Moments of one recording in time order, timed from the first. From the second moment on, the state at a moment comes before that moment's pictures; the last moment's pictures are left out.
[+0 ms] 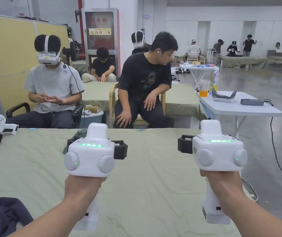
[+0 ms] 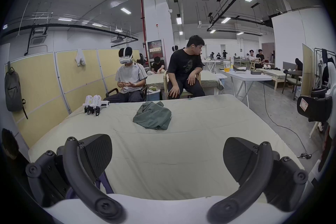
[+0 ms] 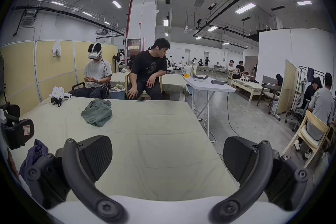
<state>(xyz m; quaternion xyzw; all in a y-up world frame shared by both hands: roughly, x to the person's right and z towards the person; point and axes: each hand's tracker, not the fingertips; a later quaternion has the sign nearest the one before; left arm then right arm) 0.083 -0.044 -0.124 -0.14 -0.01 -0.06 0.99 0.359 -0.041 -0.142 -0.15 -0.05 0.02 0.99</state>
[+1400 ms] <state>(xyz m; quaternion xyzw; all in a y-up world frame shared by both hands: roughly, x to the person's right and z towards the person) 0.079 -0.043 -0.118 -0.15 -0.01 -0.04 0.99 0.357 -0.045 -0.140 -0.16 -0.04 0.00 0.99</state>
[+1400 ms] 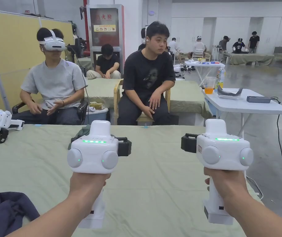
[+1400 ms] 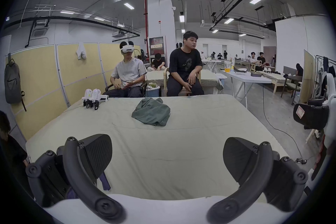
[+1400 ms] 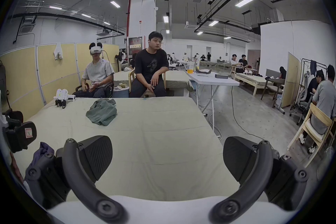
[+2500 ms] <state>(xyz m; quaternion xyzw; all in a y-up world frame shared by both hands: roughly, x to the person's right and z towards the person) 0.089 -0.053 -0.114 -0.17 -0.03 -0.03 0.98 0.355 -0.047 -0.127 -0.15 -0.05 0.00 0.99</state>
